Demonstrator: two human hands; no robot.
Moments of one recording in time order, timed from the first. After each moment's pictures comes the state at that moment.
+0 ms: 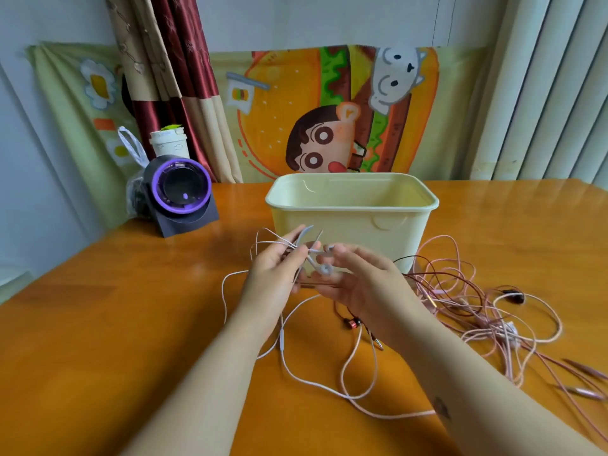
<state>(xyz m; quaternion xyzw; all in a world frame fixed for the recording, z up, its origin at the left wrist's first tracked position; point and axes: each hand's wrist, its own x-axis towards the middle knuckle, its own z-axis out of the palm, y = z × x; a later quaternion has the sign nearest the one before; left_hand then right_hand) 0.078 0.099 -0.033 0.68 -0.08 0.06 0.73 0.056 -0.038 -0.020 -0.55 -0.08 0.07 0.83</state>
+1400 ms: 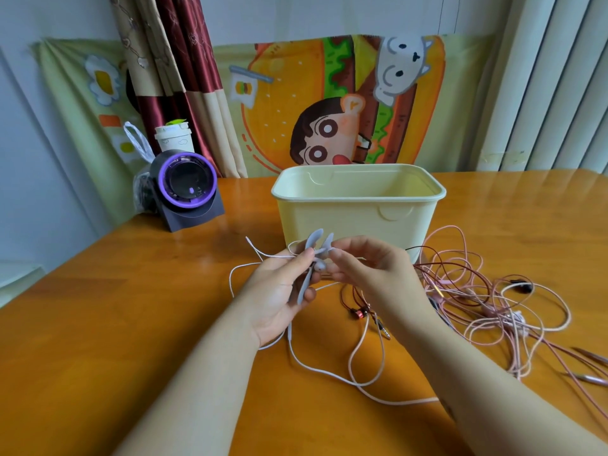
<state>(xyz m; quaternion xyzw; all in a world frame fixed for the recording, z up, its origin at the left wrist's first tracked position) 0.060 0.107 -0.026 0.57 -0.04 -0.09 0.82 0.050 -0.039 -0.025 -0.70 -0.11 -0.10 0.70</state>
